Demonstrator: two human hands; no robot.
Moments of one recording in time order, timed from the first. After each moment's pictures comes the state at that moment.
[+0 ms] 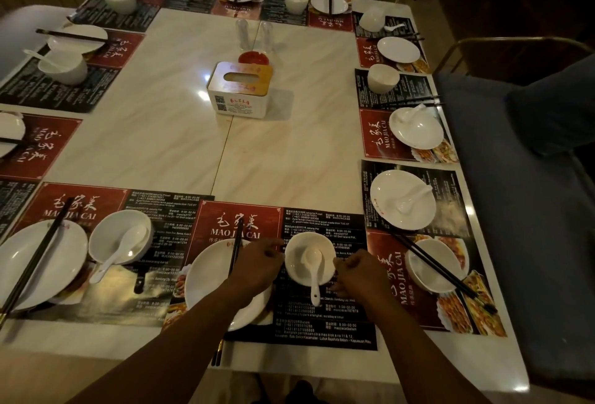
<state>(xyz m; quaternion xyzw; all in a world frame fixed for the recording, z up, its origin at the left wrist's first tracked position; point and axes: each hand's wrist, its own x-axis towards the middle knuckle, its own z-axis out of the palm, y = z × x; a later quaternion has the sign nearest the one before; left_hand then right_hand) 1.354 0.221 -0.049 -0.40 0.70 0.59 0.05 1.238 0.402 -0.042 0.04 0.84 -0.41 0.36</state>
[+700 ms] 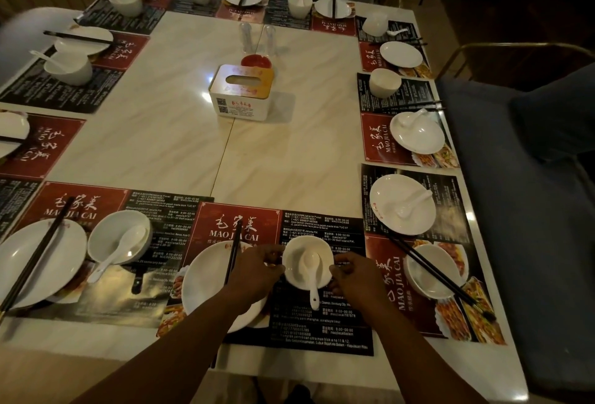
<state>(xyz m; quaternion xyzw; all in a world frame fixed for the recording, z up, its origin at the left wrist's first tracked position) 1.357 0.226 -0.053 -0.38 0.72 0.58 0.04 1.229 0.411 -0.067 -0.06 0.85 -0.41 0.34</state>
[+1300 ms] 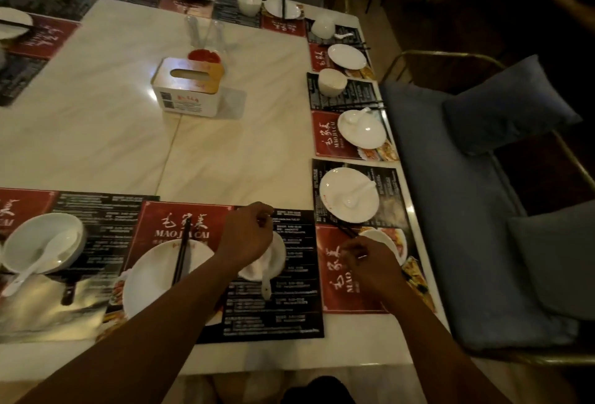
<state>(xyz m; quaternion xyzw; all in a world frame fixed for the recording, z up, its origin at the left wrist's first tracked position) 1.281 0.252 -0.027 -0.29 0.83 0.46 -0.10 1.181 0.505 -0.010 -0.14 0.91 -0.33 0.20</state>
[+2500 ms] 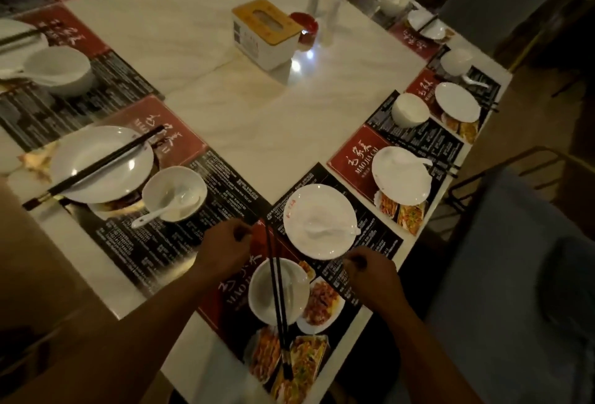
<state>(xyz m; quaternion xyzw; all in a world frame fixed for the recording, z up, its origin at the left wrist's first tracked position) 1.178 0.437 -0.090 -0.62 0.62 0.45 -0.14 0.917 0.556 -0.034 -0.41 0.84 -0.14 0.32</state>
